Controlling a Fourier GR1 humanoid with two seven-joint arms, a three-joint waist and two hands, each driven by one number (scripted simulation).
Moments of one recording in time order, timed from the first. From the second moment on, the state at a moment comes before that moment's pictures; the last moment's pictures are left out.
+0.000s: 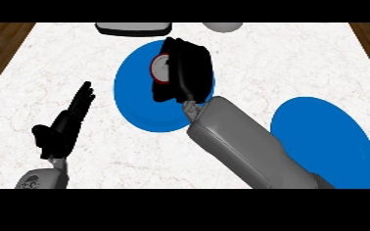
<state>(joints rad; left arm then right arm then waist) -0.08 0.20 0.07 -1.34 -0.01 -0.07 -0.12 -0.91 0.00 0.58 -1.19 0.86 -0.33 0.88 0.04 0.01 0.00</state>
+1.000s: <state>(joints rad) -0.11 0.20 0.07 -1.32 0.00 -0.09 -0.12 -1.00 -0.01 0.57 -0.91 0.50 -0.91 0.78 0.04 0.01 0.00</state>
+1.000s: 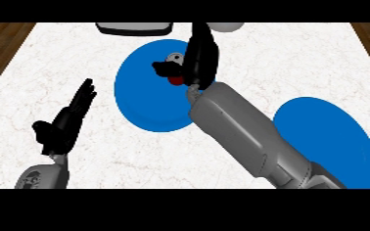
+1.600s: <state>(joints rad) -0.09 0.21 0.11 -1.32 0.00 -0.08 -0.12 -0.55 -0.13 0.45 -1.31 0.20 -0.95 0.32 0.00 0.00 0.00</state>
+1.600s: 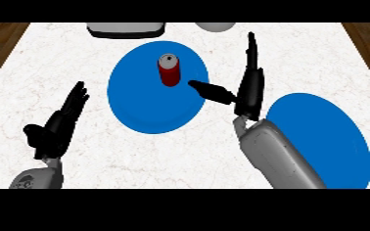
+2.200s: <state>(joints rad) -0.05 0.20 0.11 -1.35 -0.01 -0.09 -0.13 -0.24 -0.23 0.29 -1.39 0.00 -0.63 -0.08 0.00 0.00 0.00</state>
